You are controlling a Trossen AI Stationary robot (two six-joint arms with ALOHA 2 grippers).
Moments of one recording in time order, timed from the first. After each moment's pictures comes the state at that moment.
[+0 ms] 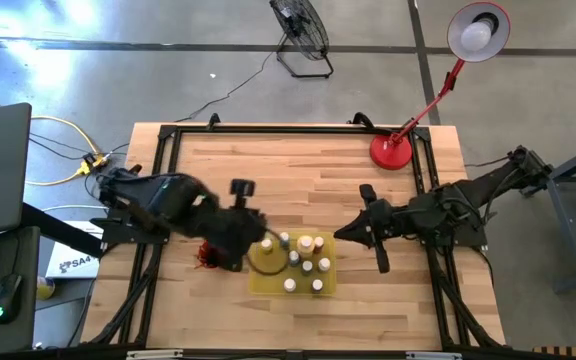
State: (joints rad) left arm -0.41 1.77 2.32 -1.55 -0.43 -0.10; right arm 0.44 1.12 1.12 -0.23 0.29 0.25
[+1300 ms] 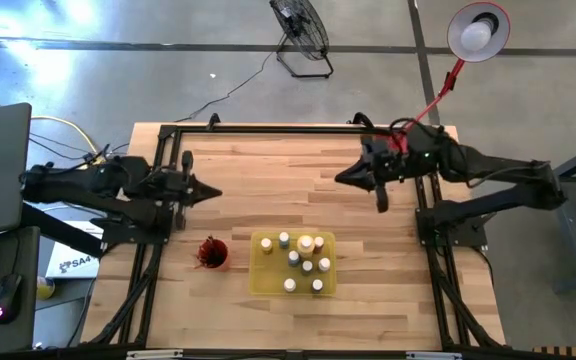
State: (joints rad) left arm -0.12 0.58 0.78 -0.33 -0.13 0.10; right arm -0.11 1.04 1.12 -0.24 -0.24 0.21
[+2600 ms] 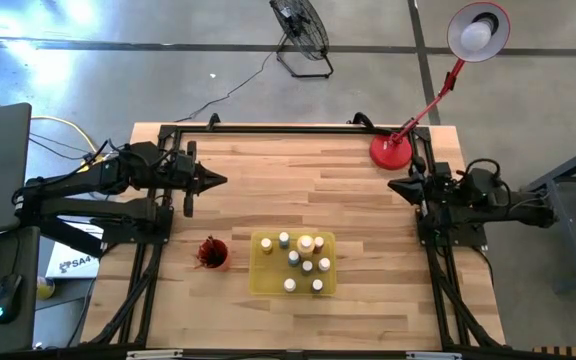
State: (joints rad) left arm 0.16 0.60 0.78 -0.34 0.06 0.02; right arm 0.01 0.14 0.35 -0.04 0.14 0.34
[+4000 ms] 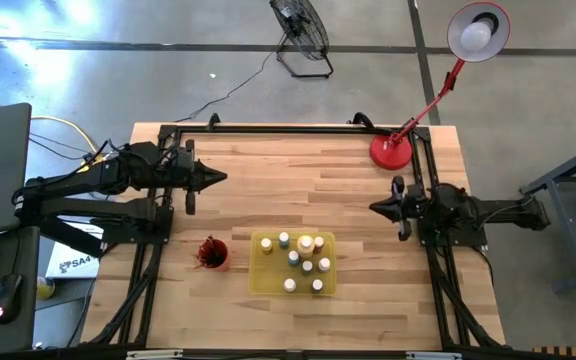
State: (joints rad) left arm 0.16 0.60 0.78 -0.34 0.00 -0.04; right arm 0.01 0.02 0.01 0.04 0.05 0.26
